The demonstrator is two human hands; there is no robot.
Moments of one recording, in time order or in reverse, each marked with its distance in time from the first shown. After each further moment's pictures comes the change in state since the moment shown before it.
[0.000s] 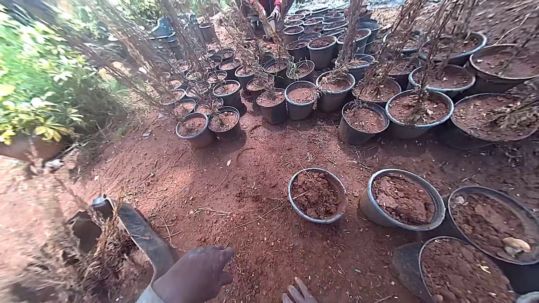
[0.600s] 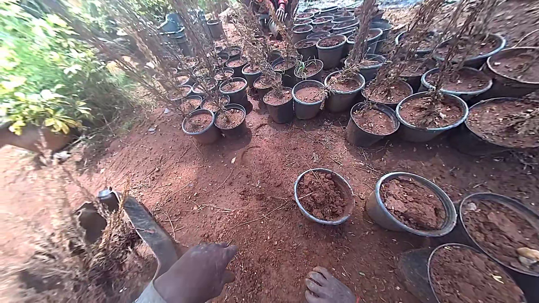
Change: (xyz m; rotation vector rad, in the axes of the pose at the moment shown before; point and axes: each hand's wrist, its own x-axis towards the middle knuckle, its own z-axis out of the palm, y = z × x) left_hand -0.005 -0.001 0.000 -0.007 0.008 -0.018; right_hand -0.031 0.090 -0.004 -0.228 0.239 -0.237
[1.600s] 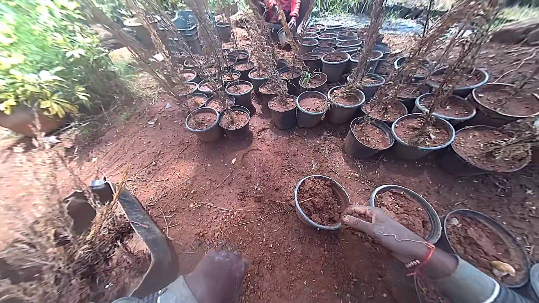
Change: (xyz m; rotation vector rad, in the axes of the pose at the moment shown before) left_hand 0.004 0.029 0.012 0.076 -0.041 0.108; right_hand 0.054 0.082 -0.277 1.038 0.134 1.061
